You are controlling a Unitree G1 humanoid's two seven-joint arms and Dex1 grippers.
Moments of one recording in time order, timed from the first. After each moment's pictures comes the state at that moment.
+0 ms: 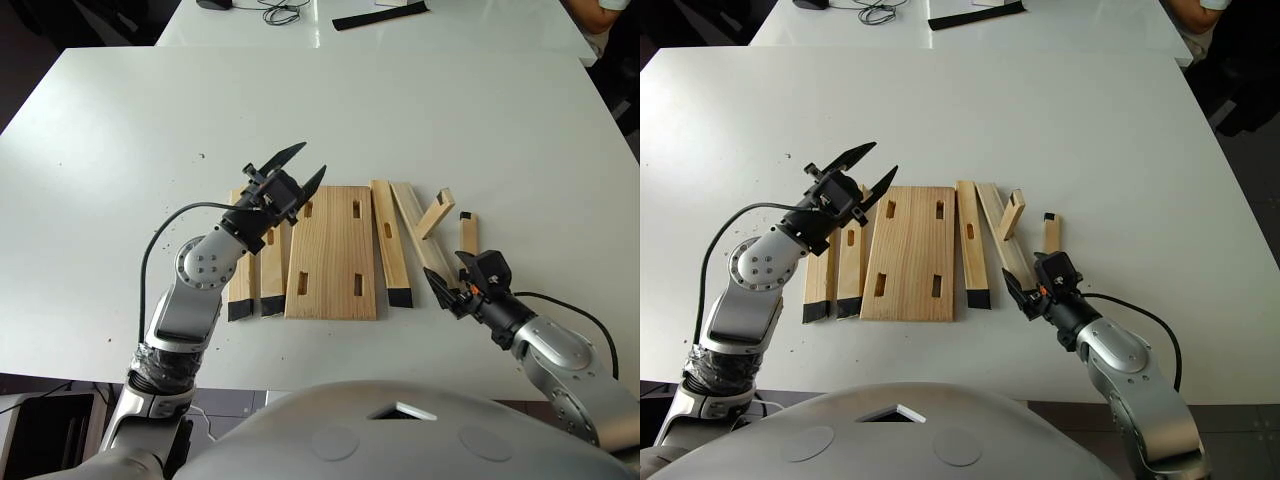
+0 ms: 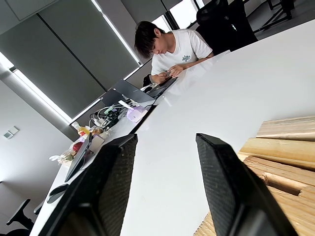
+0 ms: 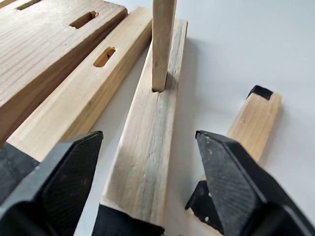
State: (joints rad) left arm 0.00 0.41 -0.15 -0.39 0.11 -0.01 -0.43; right arm 0.55 -0.48 0.08 -0.75 0.26 0.64 0.28
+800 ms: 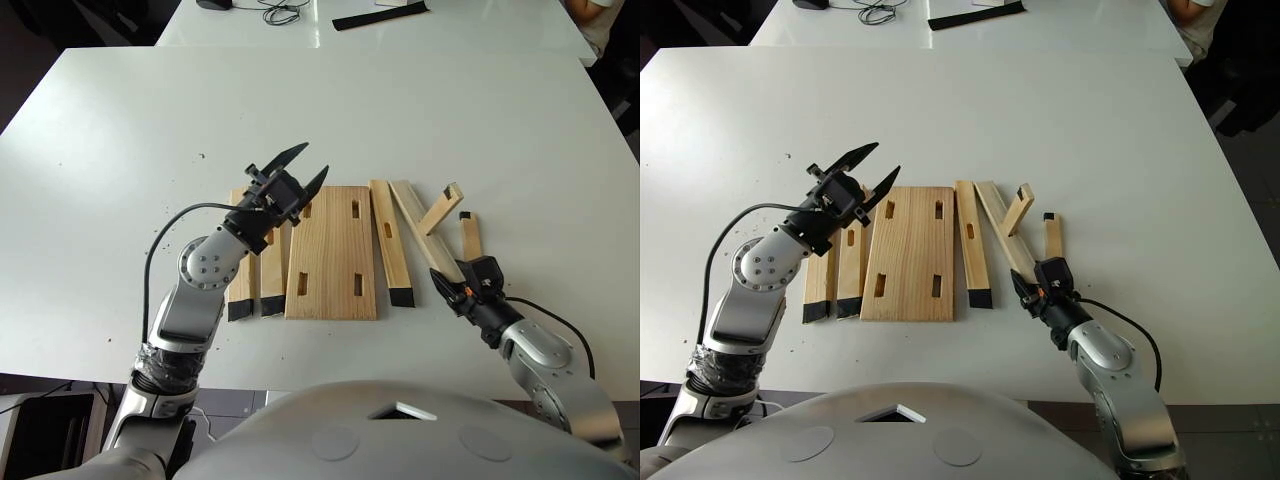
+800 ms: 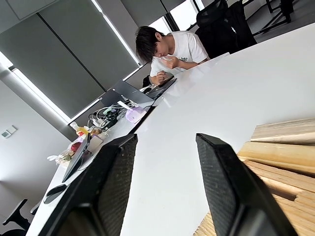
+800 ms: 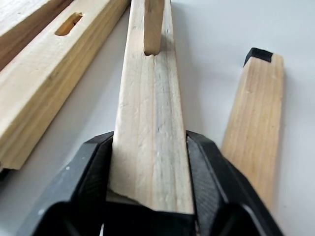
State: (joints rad) left arm 0.00 0.40 -0.16 -0.38 0.12 -0.01 -0.43; right arm 0.53 -0.39 0.08 -0.63 0.18 0.59 0.25
